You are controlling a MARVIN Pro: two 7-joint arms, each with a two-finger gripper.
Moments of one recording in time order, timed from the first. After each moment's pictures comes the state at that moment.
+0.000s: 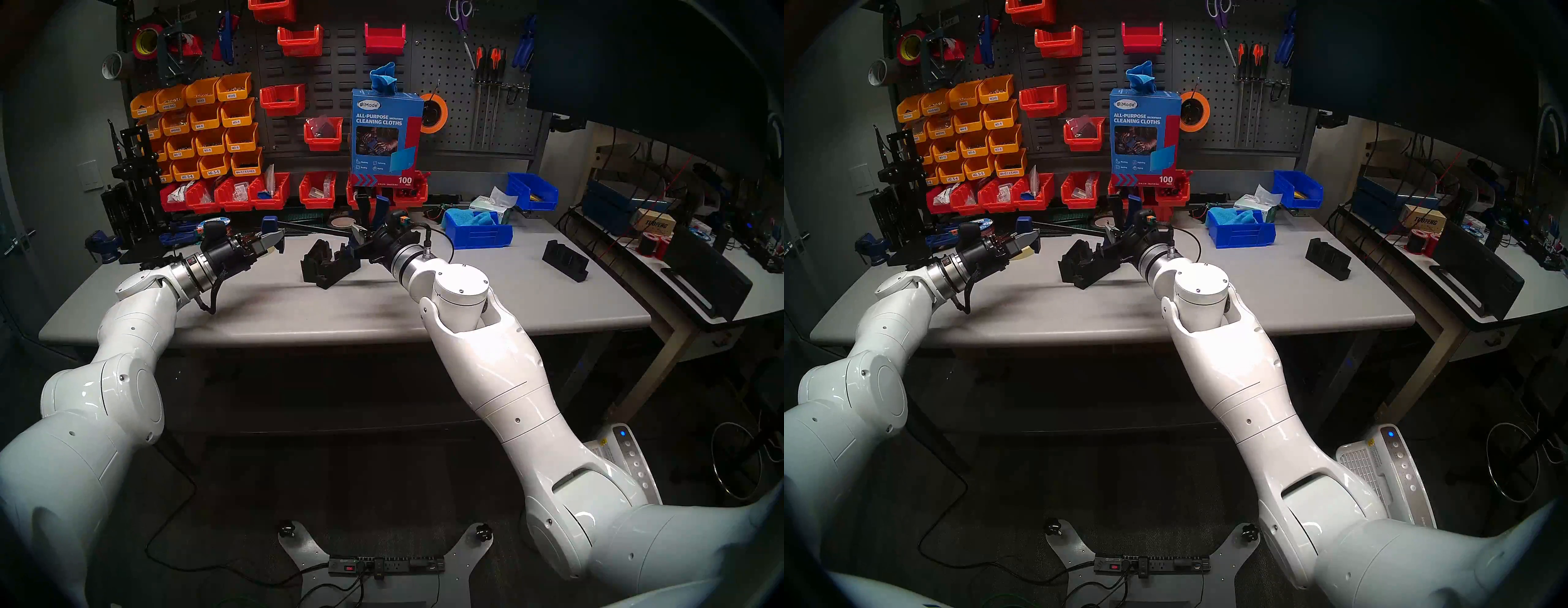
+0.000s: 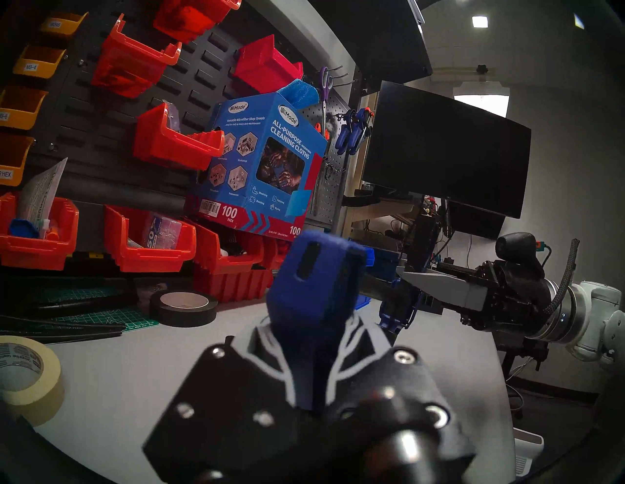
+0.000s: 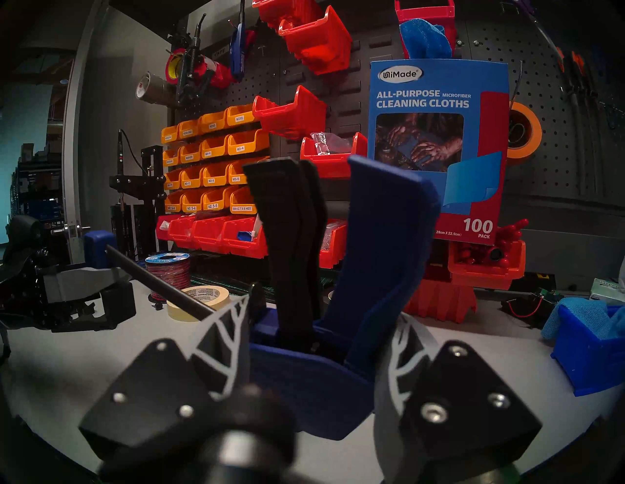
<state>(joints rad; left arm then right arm) 0.63 -1.15 -1.85 -0.42 -0.20 0.00 -1.37 -1.06 -1.55 1.16 -1.43 0.22 0.26 0.12</state>
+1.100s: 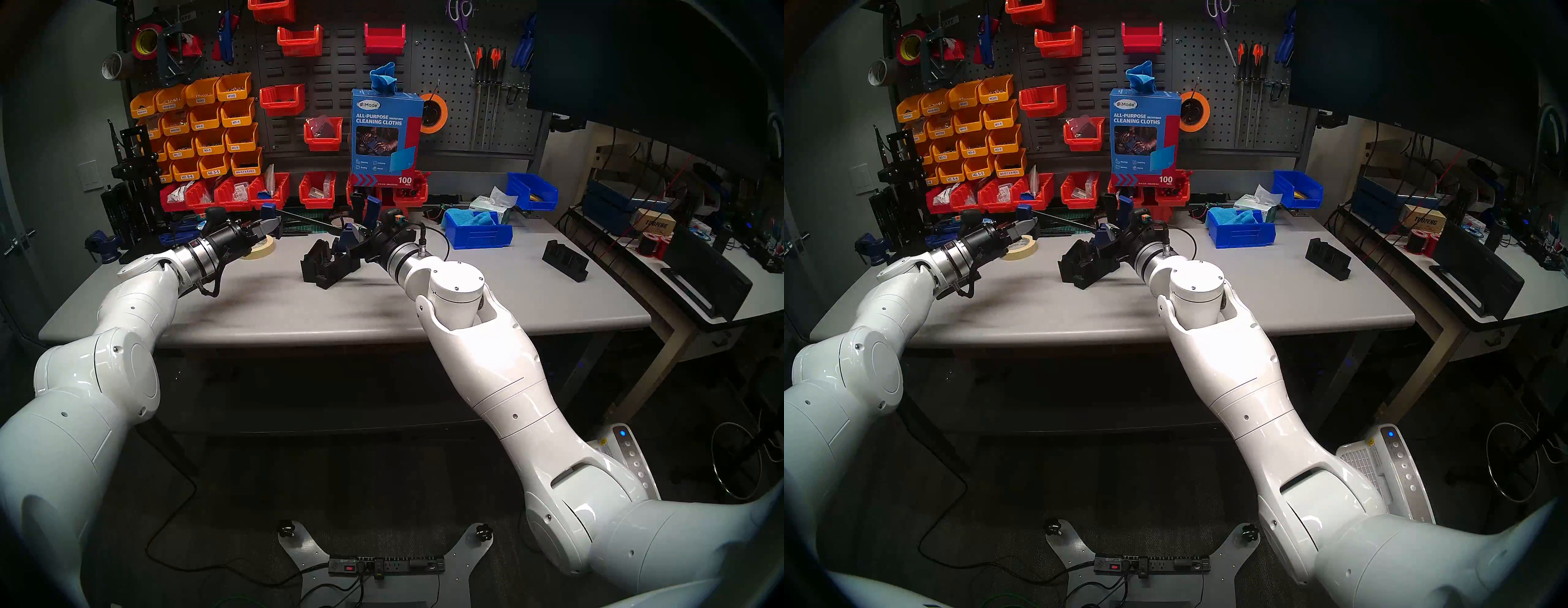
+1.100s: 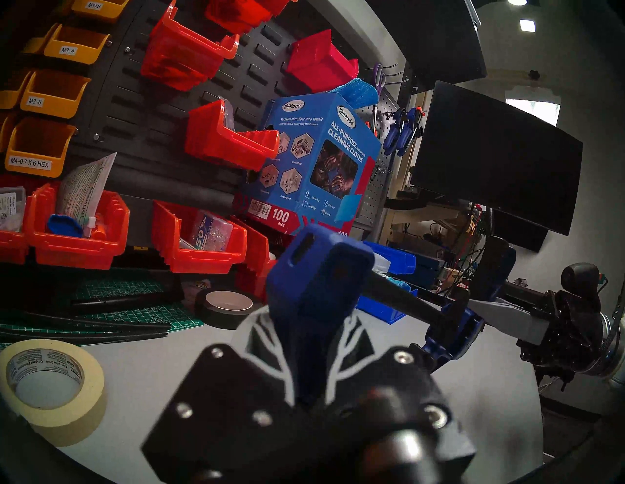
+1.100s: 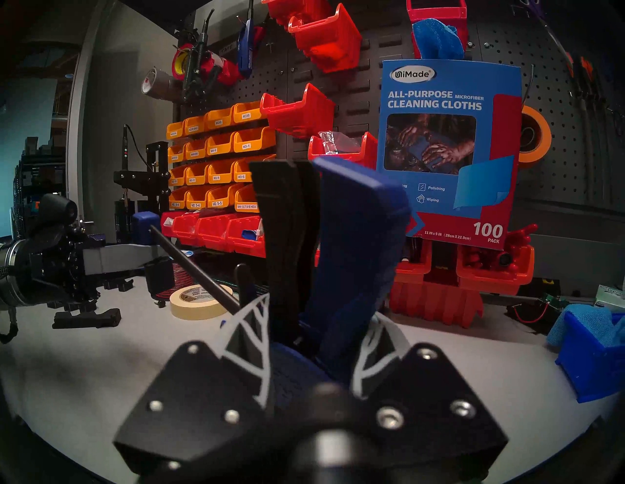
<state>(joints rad) 0.53 -1.14 -1.81 -0.32 -0.18 0.03 -1.25 -1.04 -1.55 1.14 -1.41 0.21 0.26 0.12</state>
